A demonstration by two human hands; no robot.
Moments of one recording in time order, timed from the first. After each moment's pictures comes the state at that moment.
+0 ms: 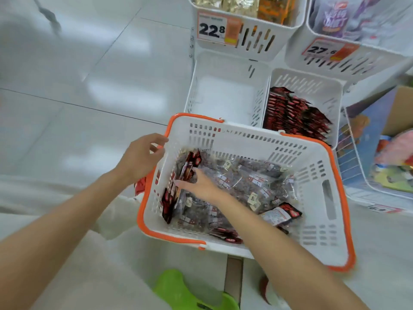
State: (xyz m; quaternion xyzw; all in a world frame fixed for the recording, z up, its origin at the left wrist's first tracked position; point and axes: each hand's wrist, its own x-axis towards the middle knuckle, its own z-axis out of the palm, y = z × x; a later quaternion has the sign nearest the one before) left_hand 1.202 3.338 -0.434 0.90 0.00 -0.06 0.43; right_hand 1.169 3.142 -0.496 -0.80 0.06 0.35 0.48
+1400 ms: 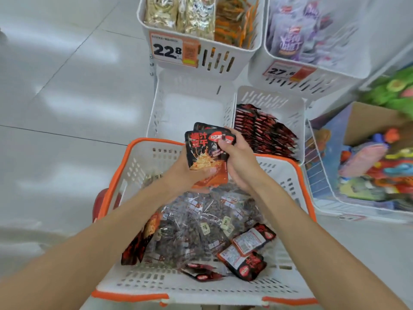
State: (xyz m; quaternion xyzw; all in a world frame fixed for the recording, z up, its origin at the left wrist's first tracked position) left_hand 1.236 3.173 -0.419 0.65 -0.03 -0.28 0.71; right_hand 1.244 3.018 -0.396 -0.62 0.16 0.05 0.76
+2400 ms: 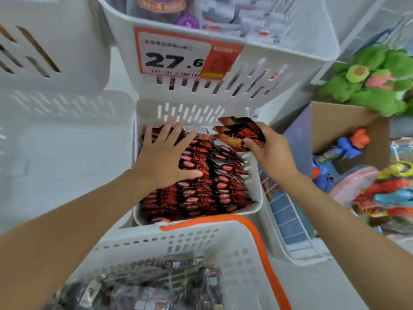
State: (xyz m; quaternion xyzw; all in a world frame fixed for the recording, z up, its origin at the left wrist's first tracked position) left_hand 1.456 2.939 -0.512 0.93 -0.37 0.00 0.07; right_hand 1.356 2.698 -0.462 -0.95 0.09 -0.19 0.24
